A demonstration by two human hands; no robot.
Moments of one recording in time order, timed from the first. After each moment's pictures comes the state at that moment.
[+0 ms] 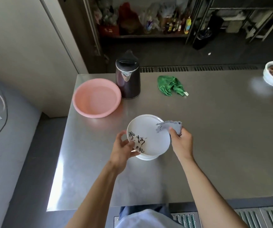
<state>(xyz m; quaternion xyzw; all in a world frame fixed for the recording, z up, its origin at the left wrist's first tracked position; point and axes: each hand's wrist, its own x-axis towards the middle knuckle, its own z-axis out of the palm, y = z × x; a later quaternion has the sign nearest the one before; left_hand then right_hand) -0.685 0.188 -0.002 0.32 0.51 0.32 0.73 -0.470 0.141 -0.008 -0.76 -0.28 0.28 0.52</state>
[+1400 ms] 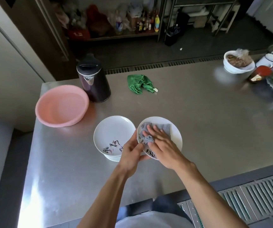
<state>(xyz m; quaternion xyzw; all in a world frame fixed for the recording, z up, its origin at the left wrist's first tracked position) -0.558 0.132 0.004 0.45 0.37 0.23 0.78 -0.401 0.074 0.019 -0.70 -0.63 0.29 0.18</state>
